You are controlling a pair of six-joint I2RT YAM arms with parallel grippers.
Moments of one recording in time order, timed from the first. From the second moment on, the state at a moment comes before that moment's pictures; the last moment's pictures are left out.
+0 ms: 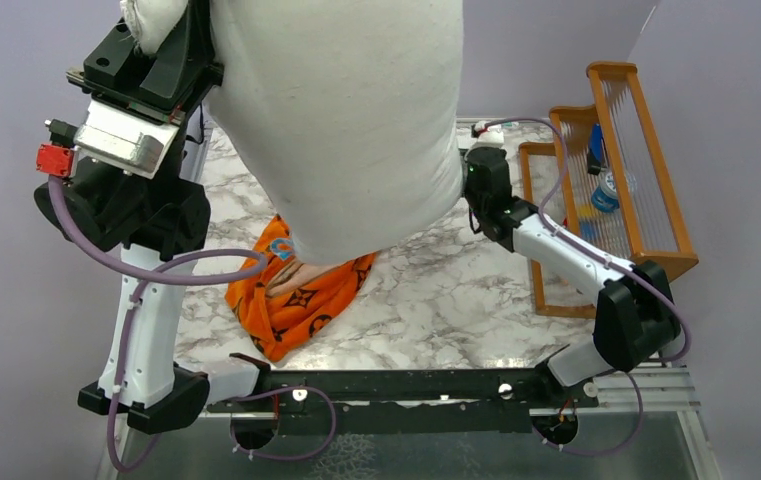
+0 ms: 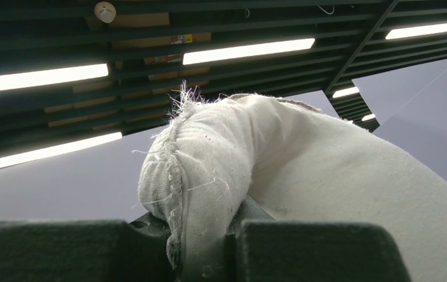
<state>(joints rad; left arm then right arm) -0.33 1.25 1.91 0.63 0.35 0.23 0.52 1.48 1.03 0.12 0.28 0.31</state>
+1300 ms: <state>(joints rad) -0.34 1.40 1.97 0.29 0.49 0.23 0.50 1.27 1.02 0.50 -0.69 0.10</state>
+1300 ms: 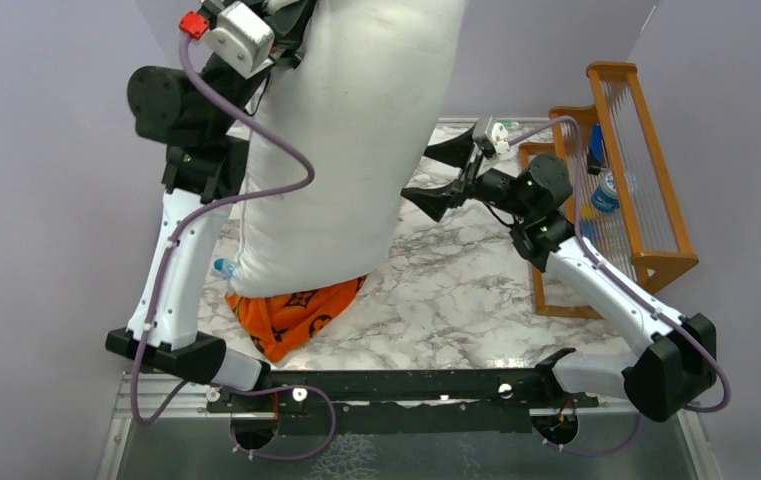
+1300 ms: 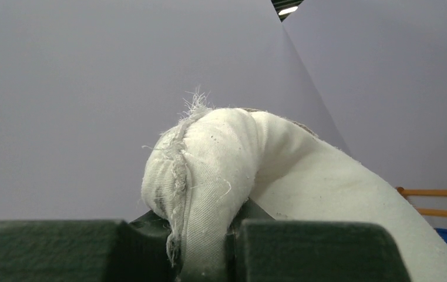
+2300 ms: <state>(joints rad) -0.26 1.73 1.78 0.51 0.24 -0.20 0.50 1.03 0.87 0.36 -0.48 0.05</state>
